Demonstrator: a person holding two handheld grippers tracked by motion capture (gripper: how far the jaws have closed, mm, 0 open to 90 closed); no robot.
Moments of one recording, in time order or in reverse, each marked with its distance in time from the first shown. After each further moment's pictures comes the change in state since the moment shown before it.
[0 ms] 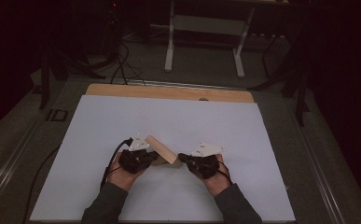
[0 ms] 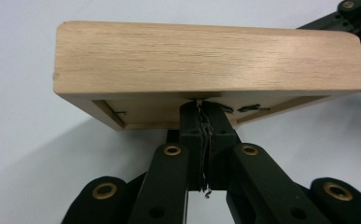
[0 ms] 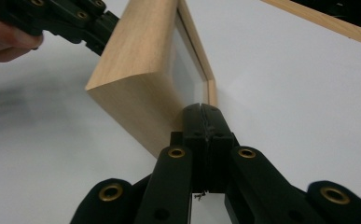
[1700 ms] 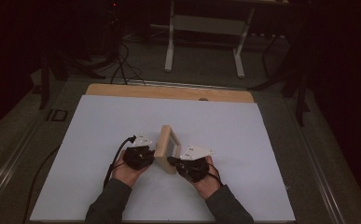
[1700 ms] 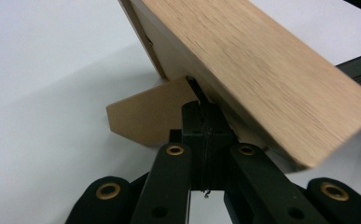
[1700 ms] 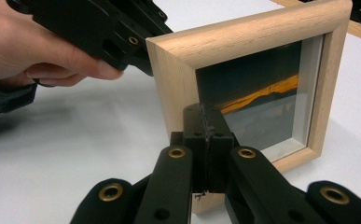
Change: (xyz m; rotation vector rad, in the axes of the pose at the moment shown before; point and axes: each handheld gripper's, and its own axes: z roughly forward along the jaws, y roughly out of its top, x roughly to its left) left arm 0.011 -0.001 0.021 0.008 -0.043 -0.038; right arm 0.023 0.010 0.017 -0.011 0.051 -0.020
